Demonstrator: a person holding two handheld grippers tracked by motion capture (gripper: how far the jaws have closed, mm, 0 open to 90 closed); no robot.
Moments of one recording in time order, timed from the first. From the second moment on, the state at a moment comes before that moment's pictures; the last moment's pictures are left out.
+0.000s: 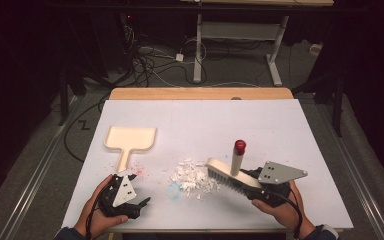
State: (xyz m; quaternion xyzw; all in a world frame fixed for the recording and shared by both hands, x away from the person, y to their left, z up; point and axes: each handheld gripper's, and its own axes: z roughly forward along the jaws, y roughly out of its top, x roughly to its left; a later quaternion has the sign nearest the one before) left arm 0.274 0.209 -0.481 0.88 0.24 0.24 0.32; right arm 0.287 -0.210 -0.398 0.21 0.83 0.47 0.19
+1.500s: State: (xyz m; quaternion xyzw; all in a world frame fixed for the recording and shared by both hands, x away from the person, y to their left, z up) left arm 0.273 0.208 -0.479 0.88 0.24 0.24 0.33; right arm 0.298 -0.166 -0.411 0.27 0.79 0.48 0.26
